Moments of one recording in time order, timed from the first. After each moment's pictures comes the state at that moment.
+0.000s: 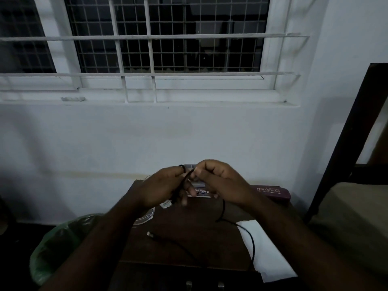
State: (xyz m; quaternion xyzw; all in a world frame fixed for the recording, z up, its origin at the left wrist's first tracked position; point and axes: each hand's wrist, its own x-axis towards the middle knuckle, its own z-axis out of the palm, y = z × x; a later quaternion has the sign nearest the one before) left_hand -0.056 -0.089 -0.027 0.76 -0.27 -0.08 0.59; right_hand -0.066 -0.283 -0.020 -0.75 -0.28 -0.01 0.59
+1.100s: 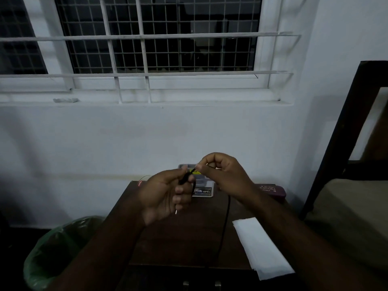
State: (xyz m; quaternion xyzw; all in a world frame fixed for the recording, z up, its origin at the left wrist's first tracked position) left_hand -0.068 -0.112 -0.022 0.52 -0.14 -0.30 0.79; right_hand -0.062 -0.295 -0.016 -0.76 -0.18 -0.10 0.62
